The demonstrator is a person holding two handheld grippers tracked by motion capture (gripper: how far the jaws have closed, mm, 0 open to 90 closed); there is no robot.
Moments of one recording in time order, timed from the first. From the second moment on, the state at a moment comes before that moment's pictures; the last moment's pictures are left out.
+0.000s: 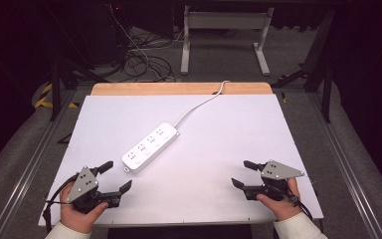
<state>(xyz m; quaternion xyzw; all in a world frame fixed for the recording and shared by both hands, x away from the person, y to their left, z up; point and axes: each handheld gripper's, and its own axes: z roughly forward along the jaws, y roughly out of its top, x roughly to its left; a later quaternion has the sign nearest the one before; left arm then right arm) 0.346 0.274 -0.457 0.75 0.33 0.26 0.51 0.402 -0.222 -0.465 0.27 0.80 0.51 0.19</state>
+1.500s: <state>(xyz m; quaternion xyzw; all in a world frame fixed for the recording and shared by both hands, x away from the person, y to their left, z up) 0.354 0.265 -0.428 0.76 0.34 0.23 0.51 0.400 -0.219 -0.466 0.26 0.80 0.51 0.17</state>
